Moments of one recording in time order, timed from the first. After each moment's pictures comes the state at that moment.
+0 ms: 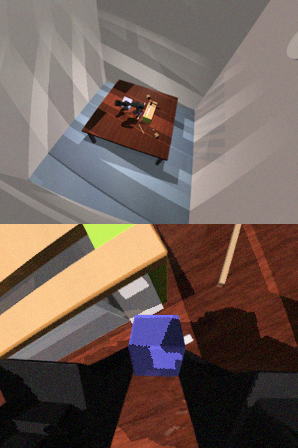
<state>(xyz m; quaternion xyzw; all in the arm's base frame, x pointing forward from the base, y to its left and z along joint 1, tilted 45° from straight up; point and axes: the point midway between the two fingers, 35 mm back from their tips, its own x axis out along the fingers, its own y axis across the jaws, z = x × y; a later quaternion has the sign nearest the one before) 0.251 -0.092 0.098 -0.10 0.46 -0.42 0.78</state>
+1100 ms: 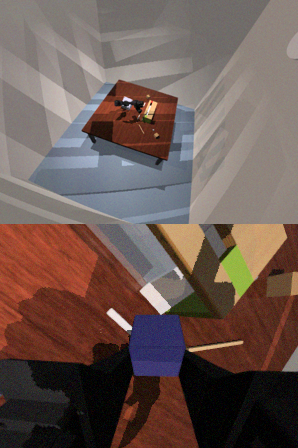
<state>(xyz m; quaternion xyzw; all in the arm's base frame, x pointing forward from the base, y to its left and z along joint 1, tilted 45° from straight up) 0.241 -0.075 0.114 -0.57 0.61 -0.07 0.54</state>
